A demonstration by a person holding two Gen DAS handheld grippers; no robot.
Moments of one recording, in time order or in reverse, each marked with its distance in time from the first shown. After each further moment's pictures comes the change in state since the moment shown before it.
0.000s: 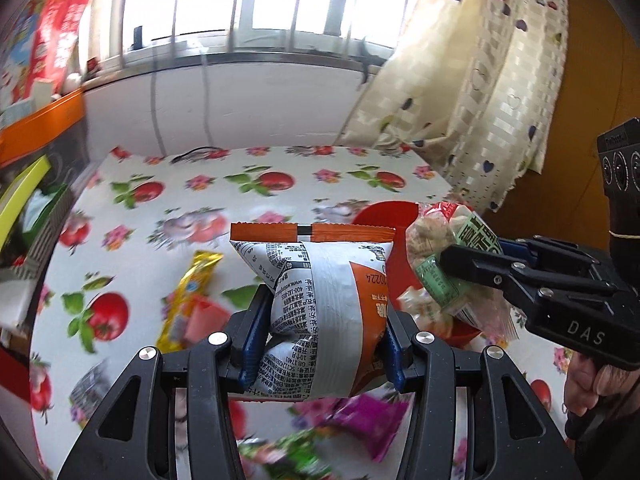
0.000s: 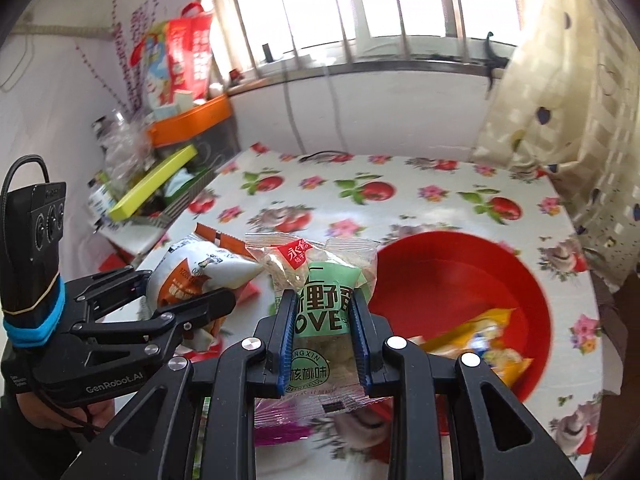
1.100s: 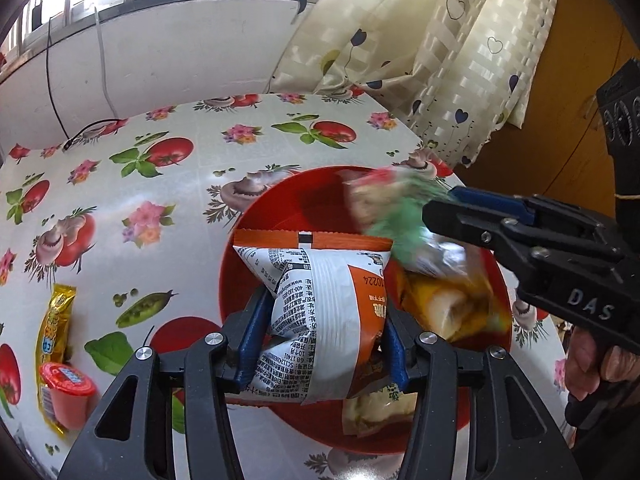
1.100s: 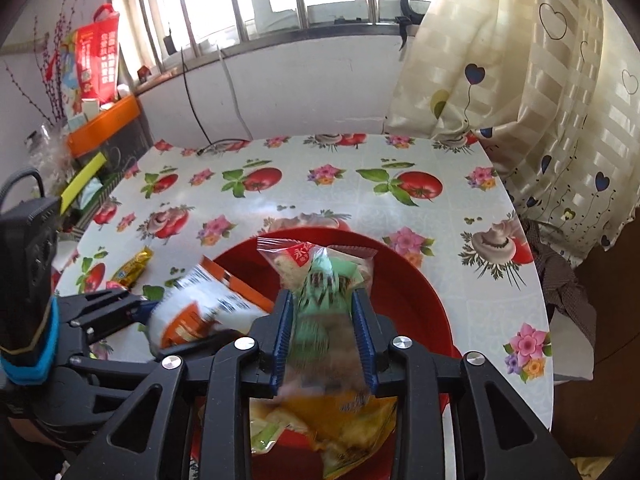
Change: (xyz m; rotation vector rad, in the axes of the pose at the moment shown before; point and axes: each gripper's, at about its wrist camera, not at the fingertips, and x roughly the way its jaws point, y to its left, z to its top) left arm 0.130 -0.062 0.022 0.065 0.187 -0.147; right arm 0.041 -0.118 0.008 0.089 0.067 -0.168
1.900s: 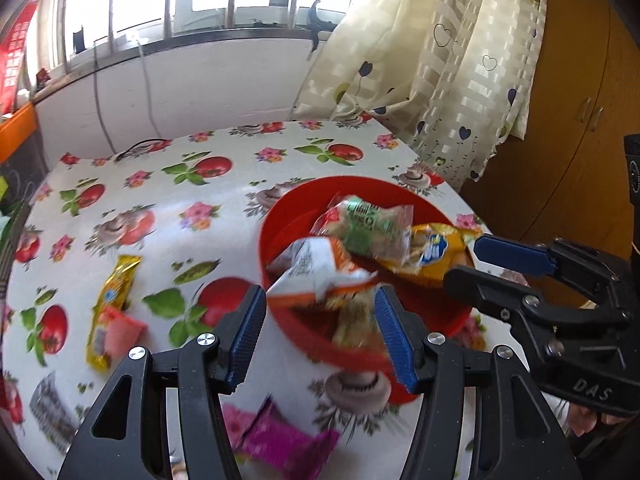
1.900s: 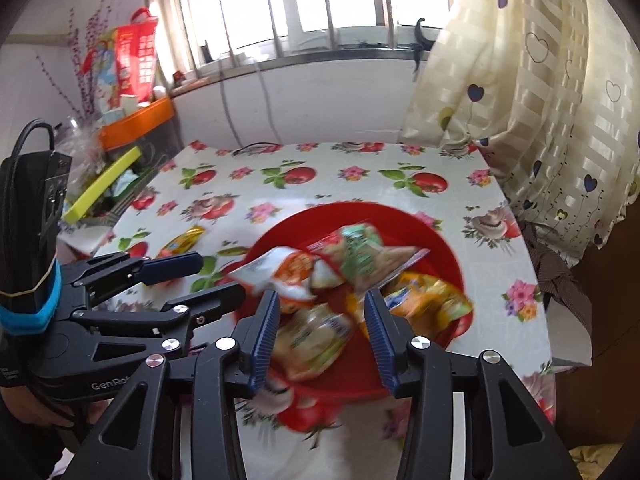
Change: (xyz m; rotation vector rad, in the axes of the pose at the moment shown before) left arm -0.084 -0.016 -0.039 0.000 -0.098 0.117; right arm -0.073 0.049 -0.053 -0.032 -0.055 0.026
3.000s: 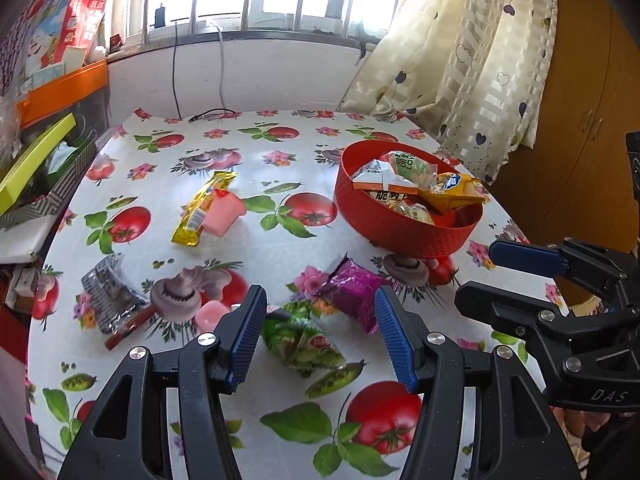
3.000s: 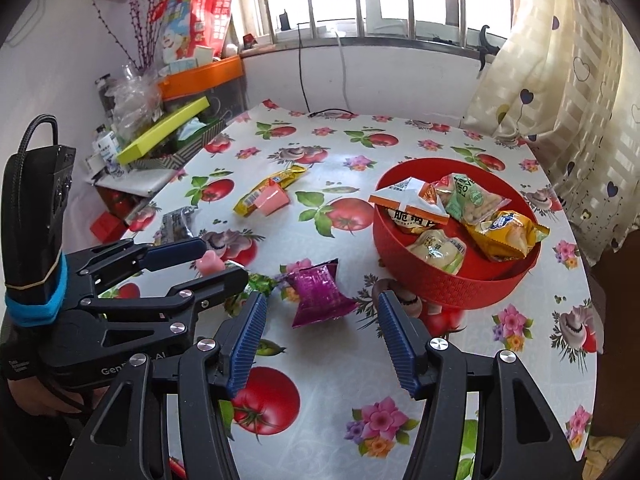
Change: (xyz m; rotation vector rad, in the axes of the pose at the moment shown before) left arm -0.093 0.052 -0.110 -0.094 -0.050 0.053; right arm -0.039 0.123 -0.067 -0.109 0.060 0.057
